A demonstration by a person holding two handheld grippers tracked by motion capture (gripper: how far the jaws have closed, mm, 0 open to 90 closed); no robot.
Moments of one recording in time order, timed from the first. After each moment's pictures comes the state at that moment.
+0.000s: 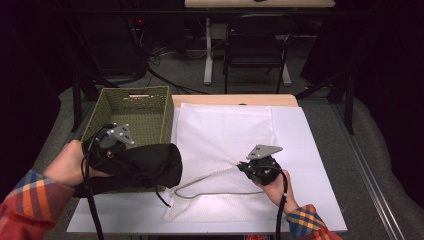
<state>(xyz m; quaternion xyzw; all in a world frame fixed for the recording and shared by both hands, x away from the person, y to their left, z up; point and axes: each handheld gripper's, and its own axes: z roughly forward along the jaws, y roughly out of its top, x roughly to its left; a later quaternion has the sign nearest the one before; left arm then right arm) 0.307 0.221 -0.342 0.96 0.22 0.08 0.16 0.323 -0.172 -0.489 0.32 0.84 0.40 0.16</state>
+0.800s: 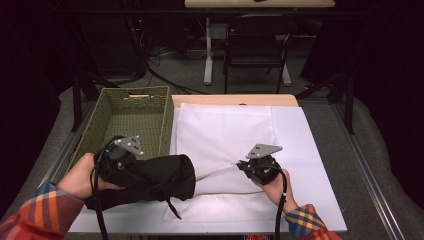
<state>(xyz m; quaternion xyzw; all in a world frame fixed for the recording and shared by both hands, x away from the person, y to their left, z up) 0.295 0.205 -0.364 0.95 0.21 0.01 0.22 0.322 -0.170 -0.486 0.32 0.84 0.40 0.17</state>
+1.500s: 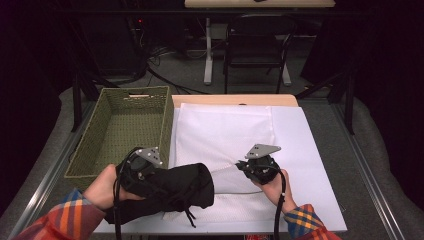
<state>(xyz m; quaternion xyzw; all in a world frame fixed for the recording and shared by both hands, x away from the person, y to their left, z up) 0.289 0.170 -0.393 0.94 0.22 -0.04 0.24 0.324 -0.168 -0.488 0.32 0.84 0.40 0.17</state>
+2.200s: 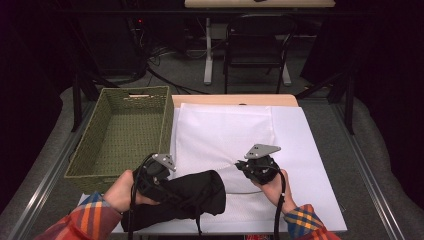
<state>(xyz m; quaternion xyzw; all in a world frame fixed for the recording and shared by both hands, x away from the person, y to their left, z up) 0.292 0.144 -0.421 0.94 0.21 -0.07 0.25 0.322 -0.166 -0.486 0.32 0.84 0.40 0.17</state>
